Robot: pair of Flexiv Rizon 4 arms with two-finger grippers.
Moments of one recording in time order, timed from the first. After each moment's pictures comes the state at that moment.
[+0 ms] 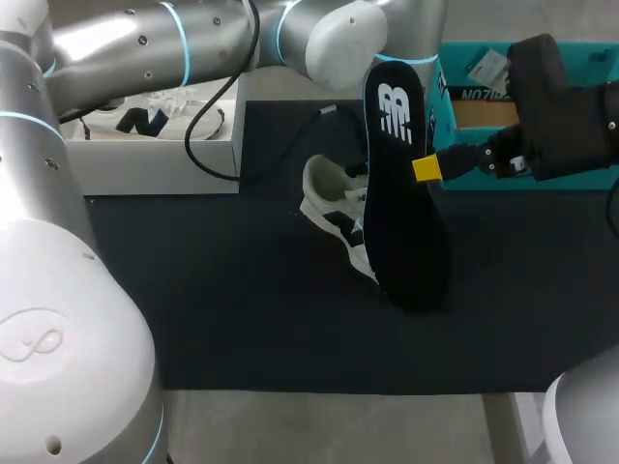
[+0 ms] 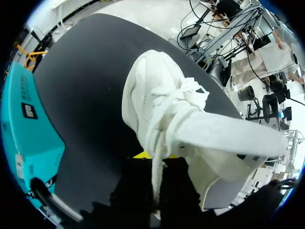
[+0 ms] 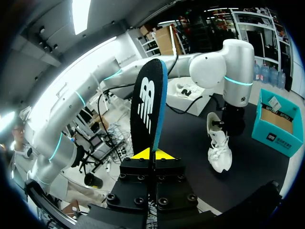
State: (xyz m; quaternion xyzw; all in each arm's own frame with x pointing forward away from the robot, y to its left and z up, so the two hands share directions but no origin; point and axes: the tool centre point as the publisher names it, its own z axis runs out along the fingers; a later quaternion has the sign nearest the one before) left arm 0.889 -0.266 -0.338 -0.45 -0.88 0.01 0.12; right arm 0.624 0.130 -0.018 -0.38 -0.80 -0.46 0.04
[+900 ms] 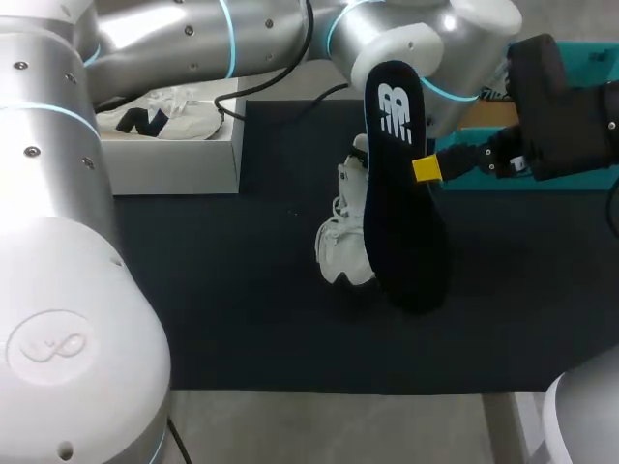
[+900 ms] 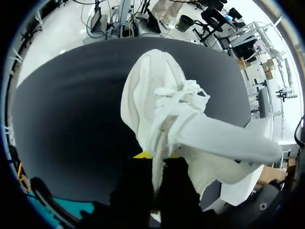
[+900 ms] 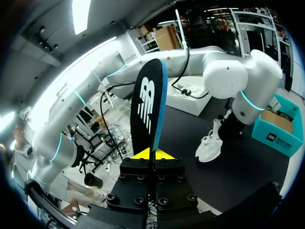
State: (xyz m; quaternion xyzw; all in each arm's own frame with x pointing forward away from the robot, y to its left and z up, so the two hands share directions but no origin) left arm 0.897 -0.267 -0.347 -0.78 -0.60 -0.09 0.14; right arm 0.624 0.130 -0.018 -0.38 -0.80 -0.46 0.04
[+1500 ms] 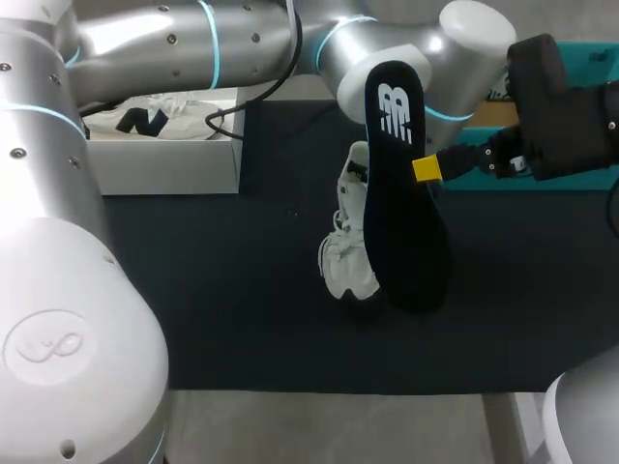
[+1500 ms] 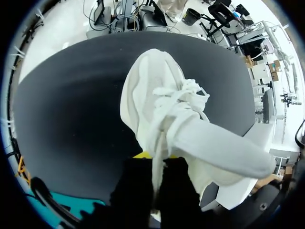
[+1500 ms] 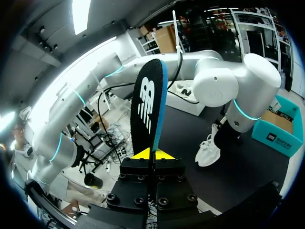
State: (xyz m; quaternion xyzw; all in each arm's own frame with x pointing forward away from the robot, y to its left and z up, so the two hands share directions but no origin) left arm 0.883 -0.267 -0.353 -0.76 -0.64 -0.10 0.10; right arm 0.624 0.130 -0.018 -0.38 -0.80 -0.46 0.04
